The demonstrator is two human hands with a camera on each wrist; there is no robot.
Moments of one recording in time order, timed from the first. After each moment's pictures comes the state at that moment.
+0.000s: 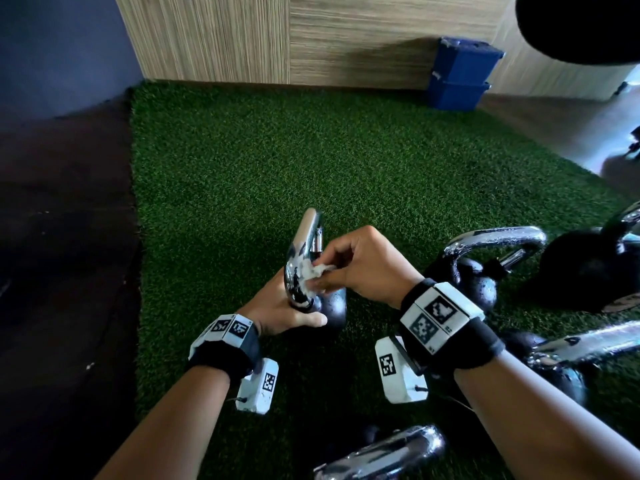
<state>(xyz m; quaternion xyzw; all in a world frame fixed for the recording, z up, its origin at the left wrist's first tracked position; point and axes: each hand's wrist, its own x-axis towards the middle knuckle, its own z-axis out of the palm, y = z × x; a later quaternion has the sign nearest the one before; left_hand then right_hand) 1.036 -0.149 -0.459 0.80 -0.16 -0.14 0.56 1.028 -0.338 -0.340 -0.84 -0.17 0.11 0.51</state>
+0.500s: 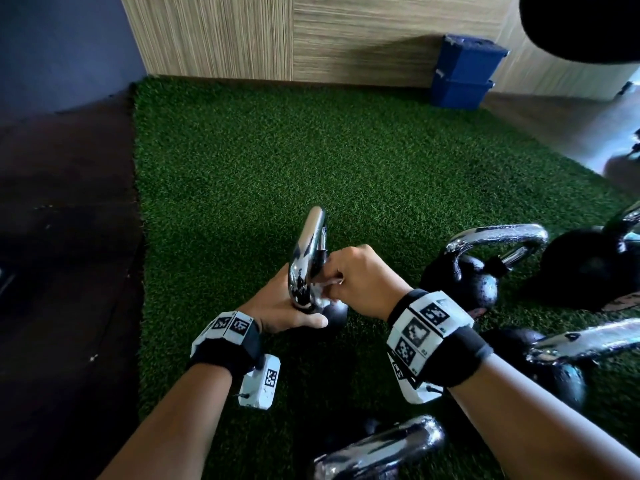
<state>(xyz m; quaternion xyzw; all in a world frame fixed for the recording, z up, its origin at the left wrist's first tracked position) 1.029 -0.147 -0.457 0.79 -0.20 -0.15 0.56 1.023 -0.332 -0.363 -0.92 -0.26 0.07 0.29</state>
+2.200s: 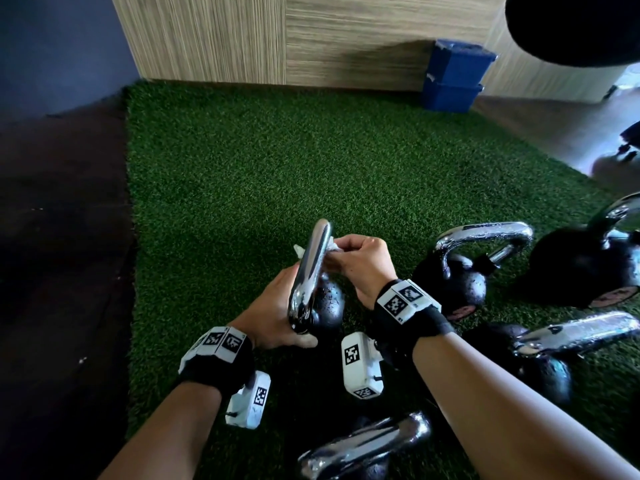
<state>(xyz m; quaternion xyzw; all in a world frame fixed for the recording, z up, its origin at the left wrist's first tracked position) 1.004 -0.155 -0.451 0.84 -0.22 -0.08 0.49 1.035 -0.333 -0.378 -0.70 0.08 0.06 0.71</state>
